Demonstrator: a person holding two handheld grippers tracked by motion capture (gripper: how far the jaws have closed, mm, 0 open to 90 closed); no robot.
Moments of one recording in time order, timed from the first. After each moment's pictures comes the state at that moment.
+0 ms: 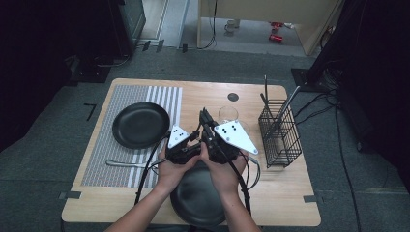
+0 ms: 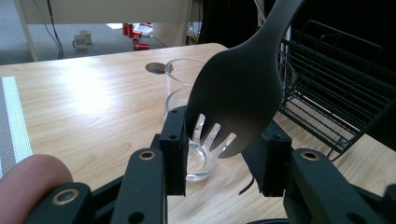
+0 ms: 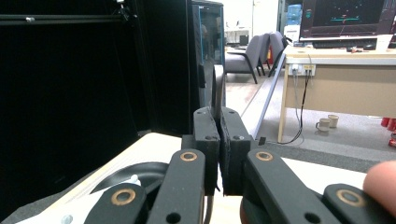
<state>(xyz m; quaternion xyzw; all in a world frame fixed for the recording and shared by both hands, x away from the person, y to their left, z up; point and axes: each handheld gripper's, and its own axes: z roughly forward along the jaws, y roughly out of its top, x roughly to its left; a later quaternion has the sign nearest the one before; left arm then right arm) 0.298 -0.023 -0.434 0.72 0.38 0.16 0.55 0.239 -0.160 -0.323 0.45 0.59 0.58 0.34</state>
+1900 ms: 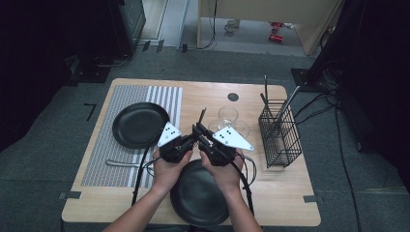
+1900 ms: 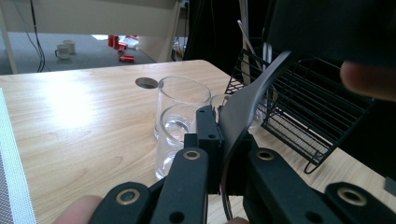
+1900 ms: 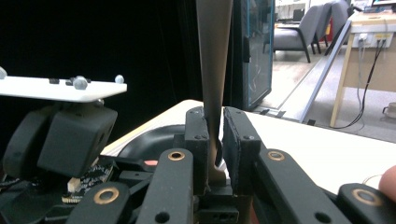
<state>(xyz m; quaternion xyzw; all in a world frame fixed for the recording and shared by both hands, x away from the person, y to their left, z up) 0.299 -0.006 -0.425 0.71 0.37 0.13 0.59 0.262 -0.169 -0.382 0.40 0.64 0.60 0.25</state>
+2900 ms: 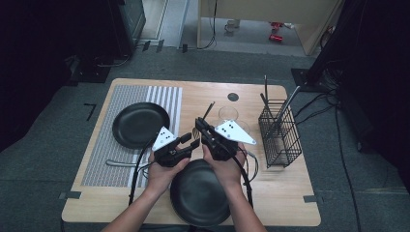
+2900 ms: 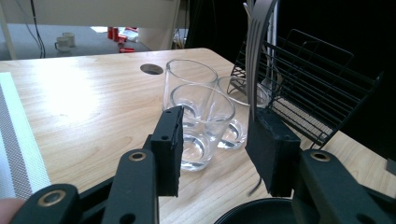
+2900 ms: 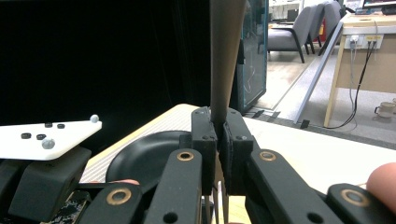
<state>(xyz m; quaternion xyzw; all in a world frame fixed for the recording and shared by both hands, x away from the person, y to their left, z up) 0.294 0.012 -0.438 0.72 0.37 0.13 0.58 0.269 -0.173 -0.368 0.41 0.64 0.60 0.26</state>
